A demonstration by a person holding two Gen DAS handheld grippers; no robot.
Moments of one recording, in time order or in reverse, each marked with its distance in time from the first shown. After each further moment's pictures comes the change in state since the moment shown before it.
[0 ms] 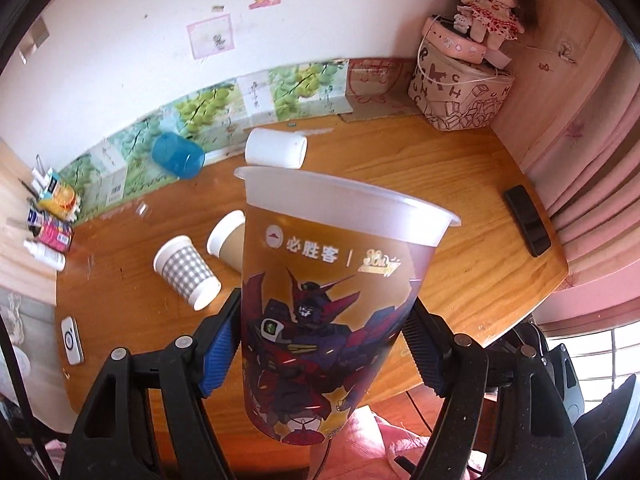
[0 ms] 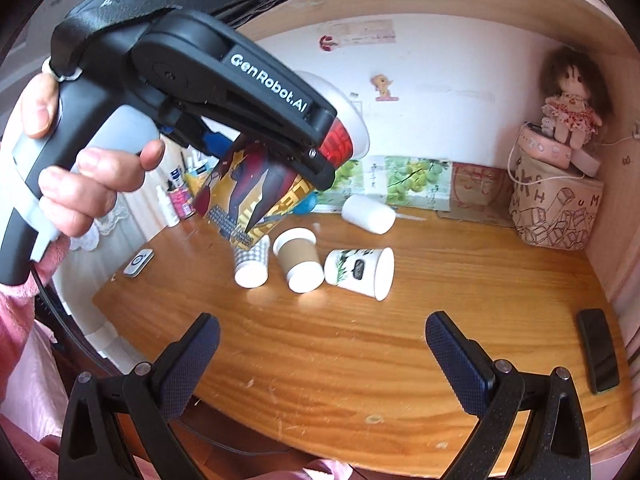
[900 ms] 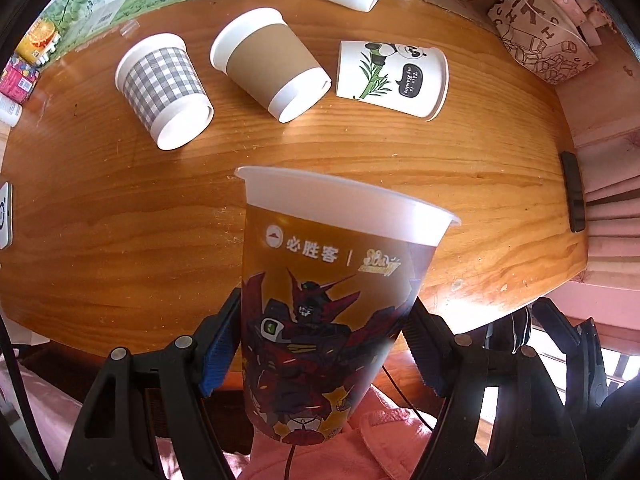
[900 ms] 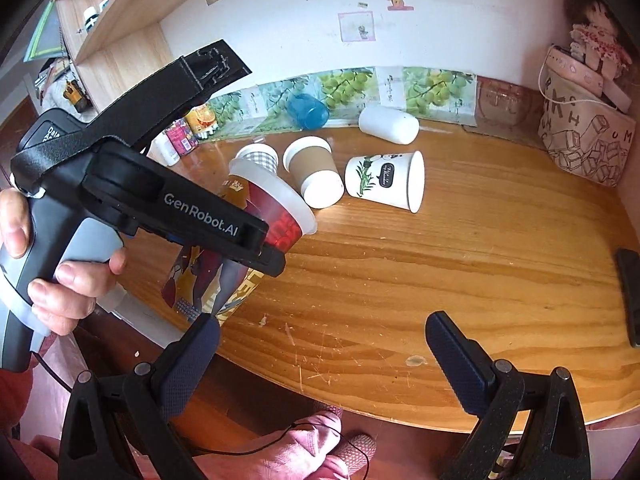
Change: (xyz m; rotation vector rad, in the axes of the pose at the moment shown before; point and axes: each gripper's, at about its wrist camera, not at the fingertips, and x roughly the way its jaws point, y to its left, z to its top) left arm 0.116 0.053 -0.076 -0.253 0.336 -0.094; right arm 0.062 0.000 -0.029 0.065 0.272 0.036
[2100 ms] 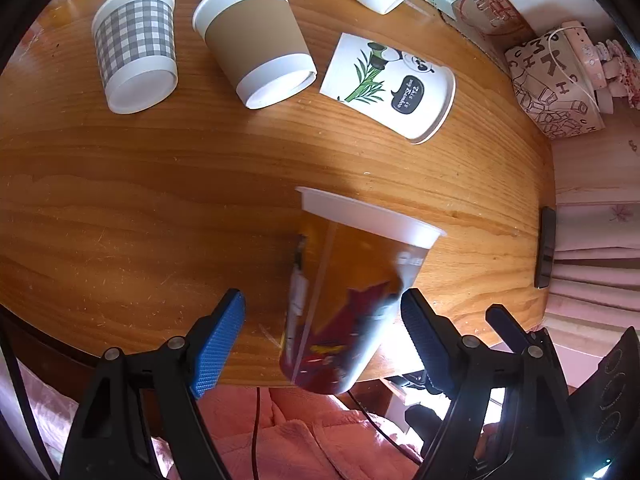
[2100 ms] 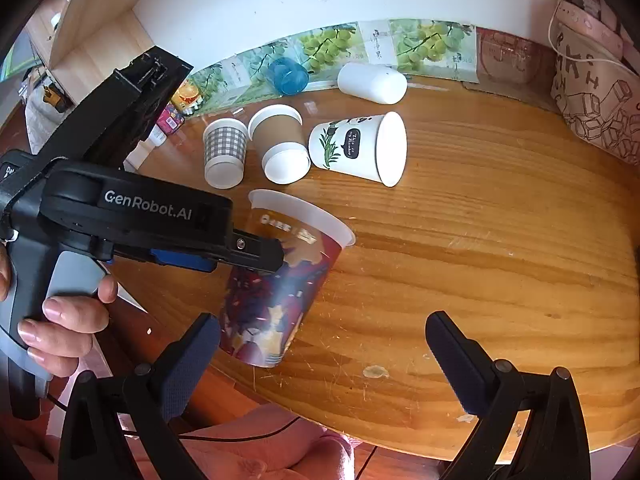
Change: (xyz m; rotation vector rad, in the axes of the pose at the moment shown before) left arm 0.020 -0.010 0.010 -0.204 -0.005 -0.158; right arm 0.033 -0.051 0.019 0.012 0.126 0.049
